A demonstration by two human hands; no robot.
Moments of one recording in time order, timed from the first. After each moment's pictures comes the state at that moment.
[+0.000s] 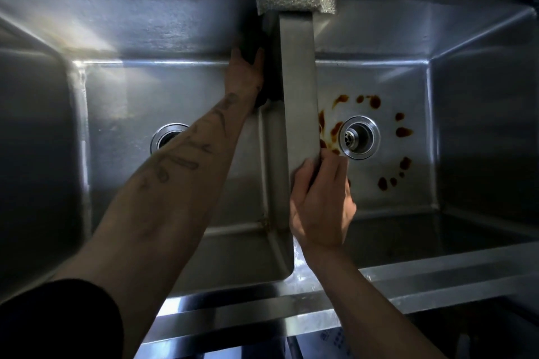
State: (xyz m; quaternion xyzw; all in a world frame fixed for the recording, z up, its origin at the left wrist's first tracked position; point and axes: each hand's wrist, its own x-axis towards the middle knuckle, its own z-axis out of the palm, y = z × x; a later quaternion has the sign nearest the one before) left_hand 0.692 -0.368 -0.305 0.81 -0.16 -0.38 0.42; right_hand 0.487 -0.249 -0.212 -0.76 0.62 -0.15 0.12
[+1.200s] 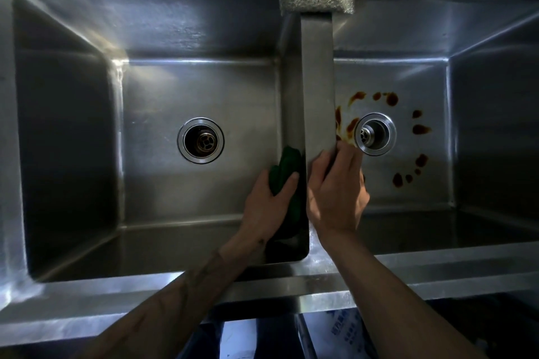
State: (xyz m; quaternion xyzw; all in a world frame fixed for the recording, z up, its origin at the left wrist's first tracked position) left_hand 0.570 -0.167 -0.231 0.74 -0.06 -0.57 0.36; right_hand 0.488 -0.252 -0.211 -0.77 0.61 -0.16 0.12
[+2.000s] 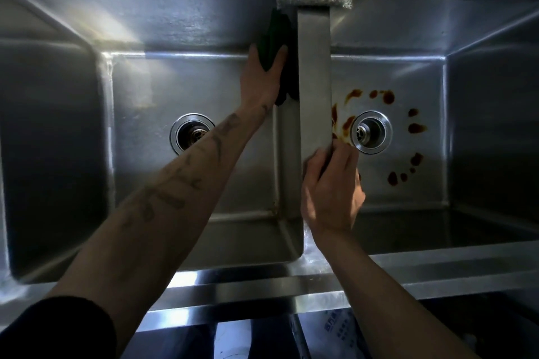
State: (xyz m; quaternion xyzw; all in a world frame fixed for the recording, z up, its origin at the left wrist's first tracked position) left_hand 0.675 -0.330 -0.266 0.77 -0.15 -0.40 0.48; right_hand 0.486 -0.250 -0.214 -0.77 0.60 -0.17 0.15
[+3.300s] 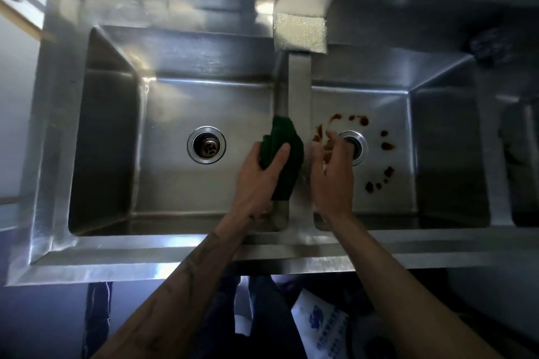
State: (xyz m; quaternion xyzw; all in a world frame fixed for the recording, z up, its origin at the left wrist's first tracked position) left_hand 0.572 -0.174 -0.139 0.70 -0.08 -0.48 0.53; right_hand 0.456 -0.262 -0.148 -0.73 0.55 -0.18 0.35
